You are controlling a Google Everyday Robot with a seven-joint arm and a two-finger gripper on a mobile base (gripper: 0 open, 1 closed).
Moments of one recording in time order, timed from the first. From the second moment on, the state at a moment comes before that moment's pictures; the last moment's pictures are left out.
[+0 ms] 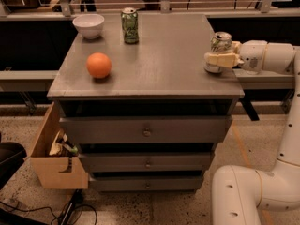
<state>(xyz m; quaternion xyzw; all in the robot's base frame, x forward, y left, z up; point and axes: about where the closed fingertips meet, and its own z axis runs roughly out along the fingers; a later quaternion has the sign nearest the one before) 0.719 -0.231 0.873 -0.38 0.67 0.31 0.56</state>
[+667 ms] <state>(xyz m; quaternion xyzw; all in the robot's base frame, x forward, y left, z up) 0.721 -0.227 0.873 -0.38 0.67 0.31 0.56</state>
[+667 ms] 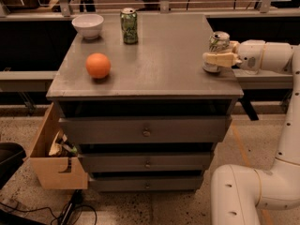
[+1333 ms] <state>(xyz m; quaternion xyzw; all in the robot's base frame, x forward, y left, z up) 0.723 -0.224 0.873 -0.39 0.67 0.32 0.55</state>
